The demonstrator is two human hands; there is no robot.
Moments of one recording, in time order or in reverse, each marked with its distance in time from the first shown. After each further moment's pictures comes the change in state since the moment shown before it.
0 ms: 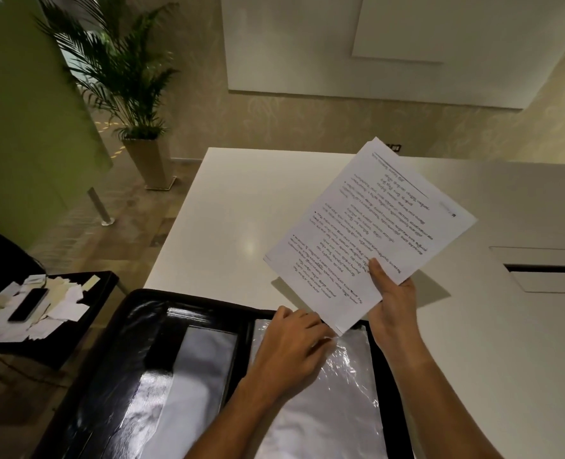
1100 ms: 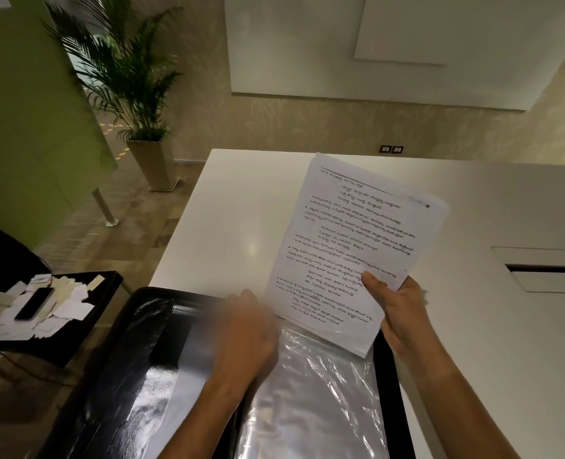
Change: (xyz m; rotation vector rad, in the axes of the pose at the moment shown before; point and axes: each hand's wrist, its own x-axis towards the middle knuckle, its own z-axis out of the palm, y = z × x) left_hand -0.024 -0.048 -0.041 0.210 0.028 -0.473; right_hand -0.023 -0.026 -0.003 -0.166 -0.198 0.083
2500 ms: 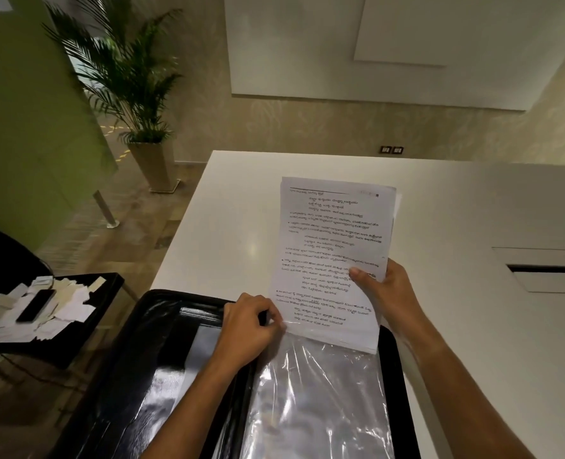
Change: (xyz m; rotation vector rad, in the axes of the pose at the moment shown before) left_hand 0.021 -0.009 -0.009 -0.428 -0.190 -0.060; right_hand 0.031 0.003 -0.005 -0.410 -0.181 -0.125
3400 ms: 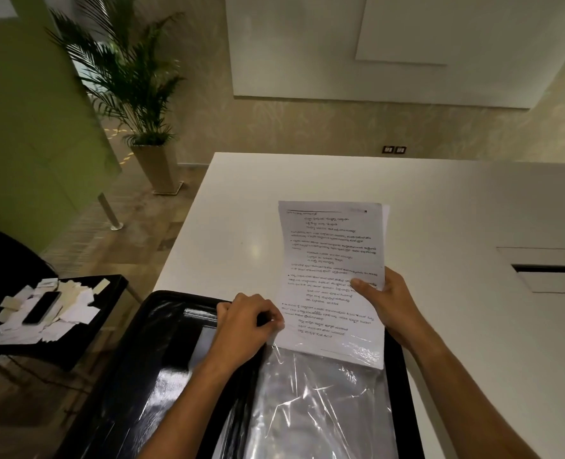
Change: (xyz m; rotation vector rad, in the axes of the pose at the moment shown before) left_hand 0.003 -0.005 -0.009 0.149 -0.022 0.034; right_hand -0.005 0.005 0.000 0.001 -0.023 0.069
